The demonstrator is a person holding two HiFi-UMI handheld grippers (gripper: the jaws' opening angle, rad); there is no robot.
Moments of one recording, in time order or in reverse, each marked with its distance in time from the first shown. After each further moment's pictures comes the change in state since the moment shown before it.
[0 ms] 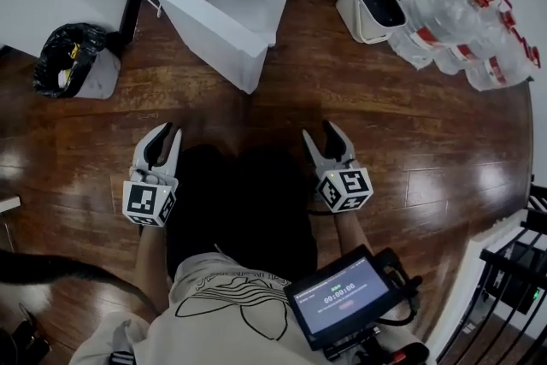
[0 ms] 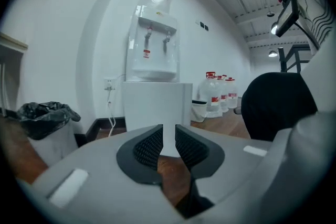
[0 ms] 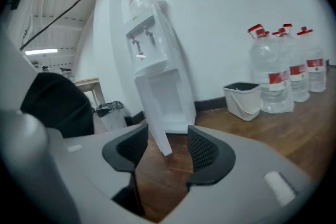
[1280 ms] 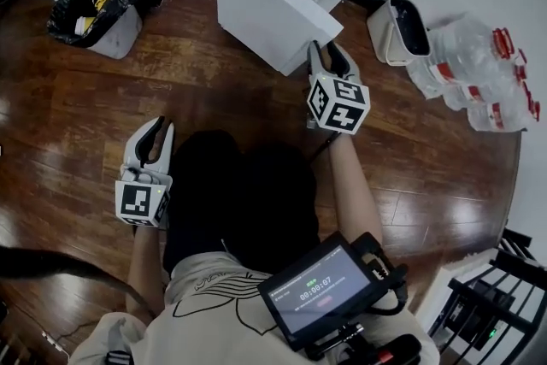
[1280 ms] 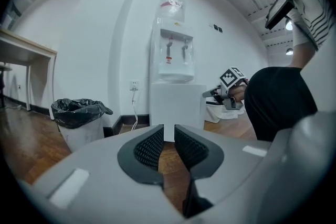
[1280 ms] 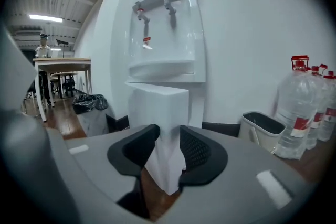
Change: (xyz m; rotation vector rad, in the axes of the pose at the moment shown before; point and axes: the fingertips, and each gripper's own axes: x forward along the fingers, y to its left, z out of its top) left arm -0.071 0.045 -0.020 -0.059 -0.034 0.186; right arm 0.175 0.046 0.108 -0.235 0.037 -0.101
